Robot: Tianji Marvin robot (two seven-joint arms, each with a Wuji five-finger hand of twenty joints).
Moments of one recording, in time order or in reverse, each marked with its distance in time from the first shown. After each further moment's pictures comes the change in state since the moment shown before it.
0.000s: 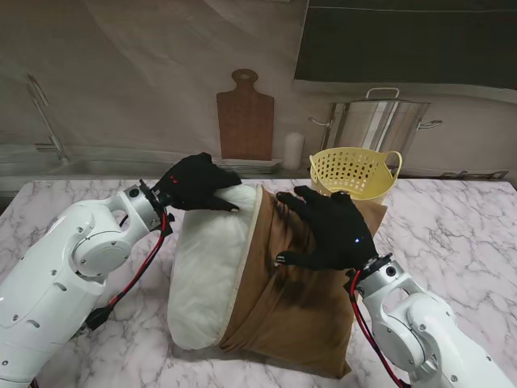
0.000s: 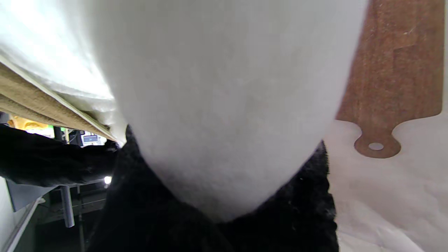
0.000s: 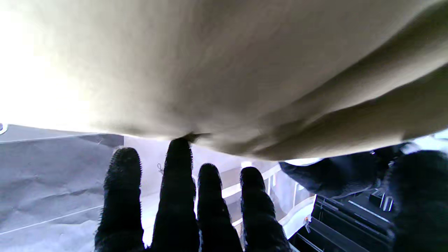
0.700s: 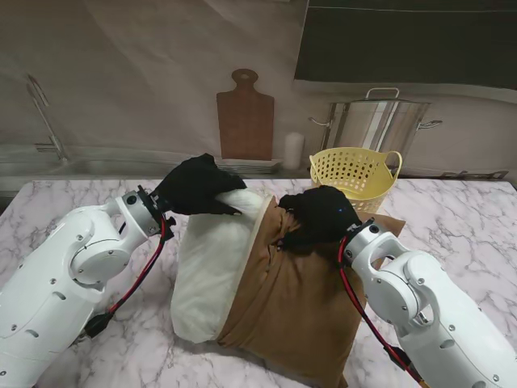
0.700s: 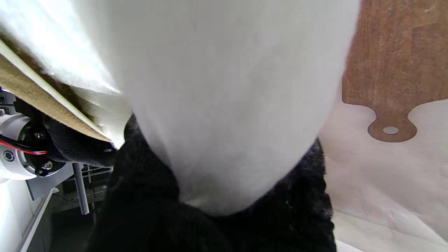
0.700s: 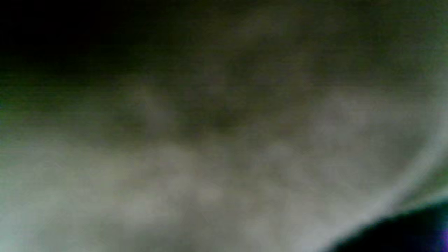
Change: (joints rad) left arm 0.038 -0.001 -0.012 -0.028 0.028 -0.024 0.069; right arm 0.225 0.021 -0.091 0.056 0.216 0.039 0.331; left_hand 0.000 0.001 0.000 0.000 -0.027 -0.010 0.003 0.000 -0.021 -0.009 0.007 -0.011 -0.017 -0.012 -0.016 -0.008 -0.012 -0.014 -0.009 0.000; right_hand 0.452 -0.258 0.022 -0.123 0.413 -0.116 0.652 -0.117 0.814 -0.191 0.427 0.283 0.623 -0.133 0.811 0.225 0.382 0.001 0.251 -0.026
